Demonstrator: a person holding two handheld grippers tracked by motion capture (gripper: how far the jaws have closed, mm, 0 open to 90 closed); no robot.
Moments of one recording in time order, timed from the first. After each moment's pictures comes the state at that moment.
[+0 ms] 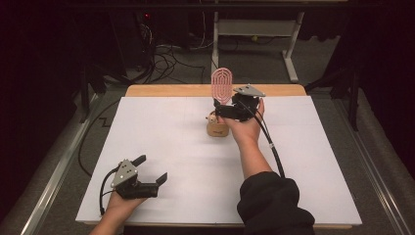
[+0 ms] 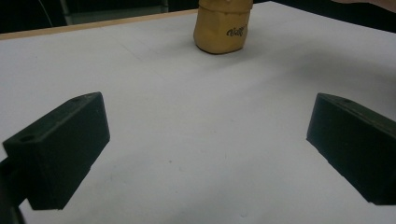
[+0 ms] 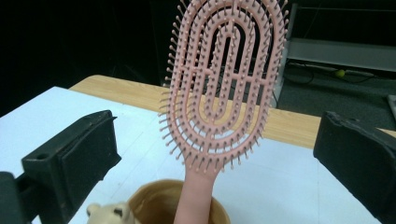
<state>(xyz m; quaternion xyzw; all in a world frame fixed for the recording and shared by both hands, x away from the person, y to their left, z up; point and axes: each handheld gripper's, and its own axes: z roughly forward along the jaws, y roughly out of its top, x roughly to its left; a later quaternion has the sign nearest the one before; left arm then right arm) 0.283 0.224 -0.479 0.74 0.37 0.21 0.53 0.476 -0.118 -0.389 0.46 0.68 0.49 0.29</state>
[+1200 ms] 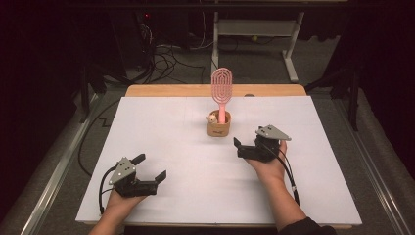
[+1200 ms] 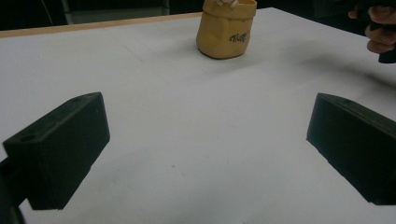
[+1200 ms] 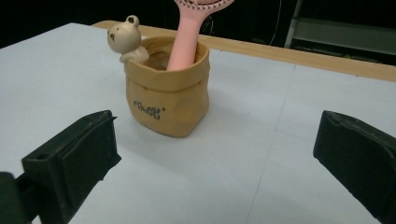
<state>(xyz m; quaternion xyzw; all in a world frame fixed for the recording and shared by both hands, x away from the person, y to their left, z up) 0.287 0.228 -0.476 0.73 0.38 0.20 0.53 0.379 -0.182 -0.444 0.44 0.71 0.47 0.28</state>
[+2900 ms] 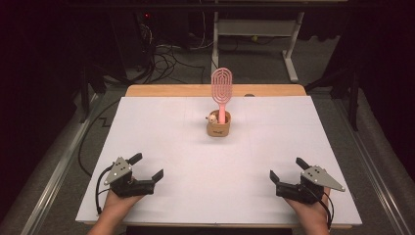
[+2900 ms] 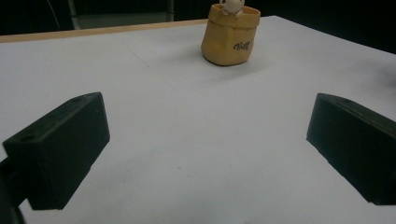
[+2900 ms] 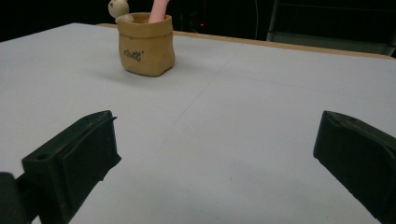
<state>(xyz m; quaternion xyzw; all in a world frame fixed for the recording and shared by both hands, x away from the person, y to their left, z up) 0.283 0.233 -0.471 0.72 0.38 0.21 0.54 0.273 -0.276 -0.463 0.44 0.68 0.49 0.31</state>
